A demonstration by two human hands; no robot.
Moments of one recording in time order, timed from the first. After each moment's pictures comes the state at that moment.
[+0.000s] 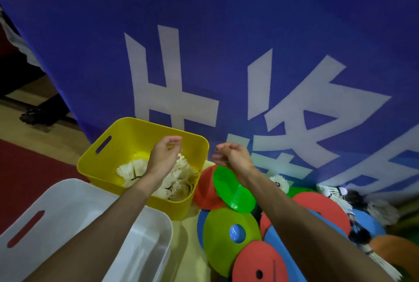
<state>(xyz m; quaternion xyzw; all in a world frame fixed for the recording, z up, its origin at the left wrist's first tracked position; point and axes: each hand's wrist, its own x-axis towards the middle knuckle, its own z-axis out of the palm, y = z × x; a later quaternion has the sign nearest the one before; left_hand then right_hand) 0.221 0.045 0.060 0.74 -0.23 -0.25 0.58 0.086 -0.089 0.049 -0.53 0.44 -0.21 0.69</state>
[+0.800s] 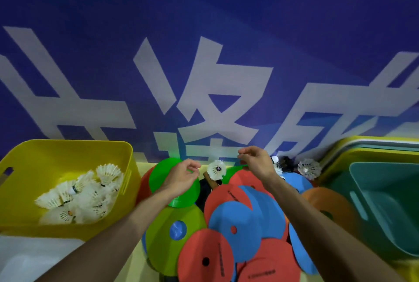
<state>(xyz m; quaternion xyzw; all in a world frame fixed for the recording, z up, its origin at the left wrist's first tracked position) 0.053 -0.073 0.013 0.74 -0.44 -0.38 0.33 -0.143 -0.182 0.031 -0.60 0.58 -0.25 0.50</state>
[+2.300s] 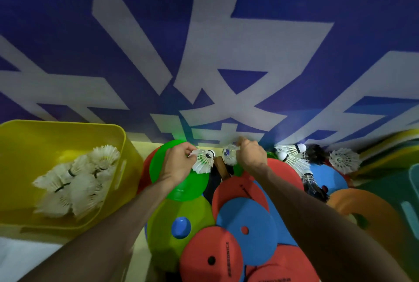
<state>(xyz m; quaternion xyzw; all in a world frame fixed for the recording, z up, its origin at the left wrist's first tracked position) 0.079 -0.110 -0.031 0.82 -0.41 -0.26 0.30 -0.082 -0.232 -0.065 -0.79 0.57 0.04 0.20</state>
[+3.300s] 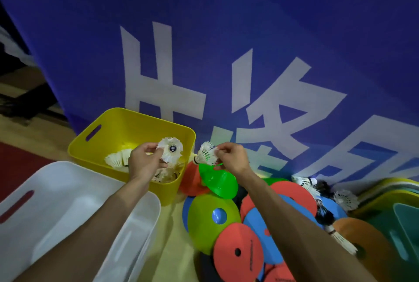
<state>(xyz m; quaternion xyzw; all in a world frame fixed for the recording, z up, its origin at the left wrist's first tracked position) 0.188 0.088 0.051 0.74 -0.11 -0.20 0.63 0.031 -0.065 0.063 -0.70 0.44 -0.20 0.52</state>
